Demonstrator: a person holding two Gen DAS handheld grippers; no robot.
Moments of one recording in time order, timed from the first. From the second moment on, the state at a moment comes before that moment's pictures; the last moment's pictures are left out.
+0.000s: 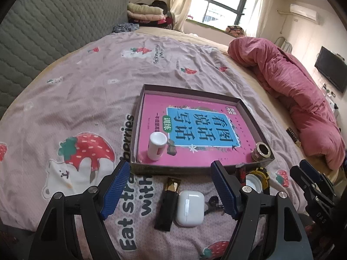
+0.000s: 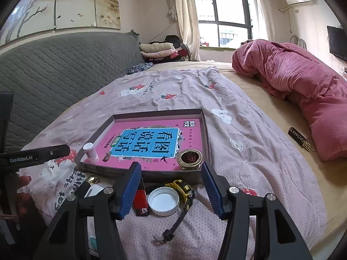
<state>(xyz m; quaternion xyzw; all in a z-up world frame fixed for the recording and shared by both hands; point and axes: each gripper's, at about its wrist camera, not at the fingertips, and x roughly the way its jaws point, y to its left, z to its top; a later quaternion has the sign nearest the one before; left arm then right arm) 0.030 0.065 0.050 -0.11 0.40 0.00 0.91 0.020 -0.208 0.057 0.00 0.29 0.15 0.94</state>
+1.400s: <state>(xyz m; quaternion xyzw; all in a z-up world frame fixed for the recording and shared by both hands) 0.001 0.041 0.011 -0.05 0.50 0.01 0.87 -0.005 -0.186 0.048 -0.04 0.34 0.18 0.92</state>
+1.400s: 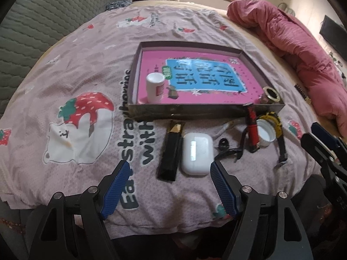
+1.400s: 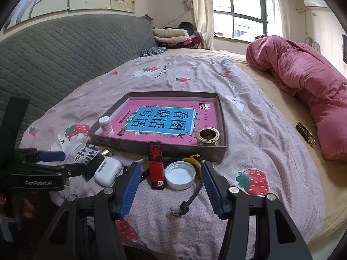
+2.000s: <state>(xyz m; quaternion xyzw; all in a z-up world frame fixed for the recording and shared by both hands) 0.006 0.050 -0.012 -0.03 0.52 0.04 0.85 -0.010 -0.173 0.041 -0.06 0.35 0.21 0.91</state>
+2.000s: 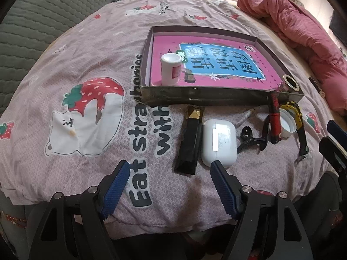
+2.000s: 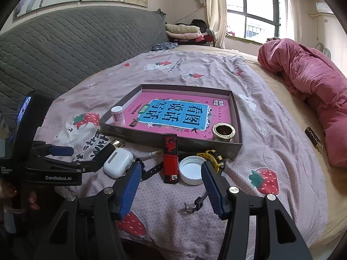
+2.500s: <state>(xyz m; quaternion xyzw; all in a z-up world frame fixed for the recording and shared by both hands) 0.013 0.053 -0.024 -0.03 0.53 0.04 0.85 -0.008 -0.170 0.033 -0.06 0.35 0.22 0.91</state>
